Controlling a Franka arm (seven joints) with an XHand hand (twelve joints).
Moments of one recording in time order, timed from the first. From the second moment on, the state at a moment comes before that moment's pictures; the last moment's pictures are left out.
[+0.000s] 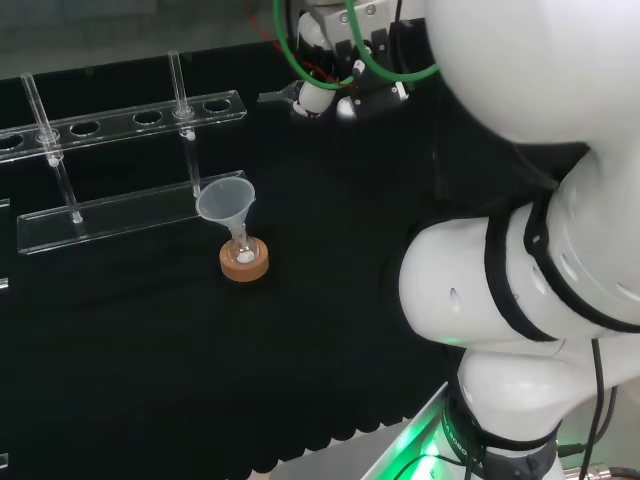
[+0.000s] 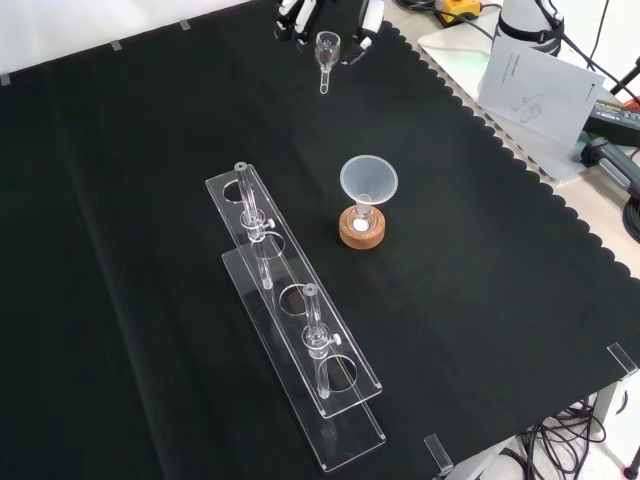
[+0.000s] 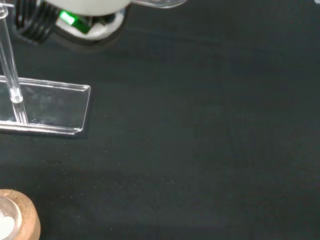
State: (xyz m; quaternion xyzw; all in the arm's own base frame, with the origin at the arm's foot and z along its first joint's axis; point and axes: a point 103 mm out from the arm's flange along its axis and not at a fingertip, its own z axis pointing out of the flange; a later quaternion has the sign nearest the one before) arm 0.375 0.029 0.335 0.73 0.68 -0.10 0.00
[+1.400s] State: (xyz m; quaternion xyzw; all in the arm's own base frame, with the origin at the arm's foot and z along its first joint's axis) arm 0.449 -0.057 0.256 0.73 0.67 -0.08 -0.07
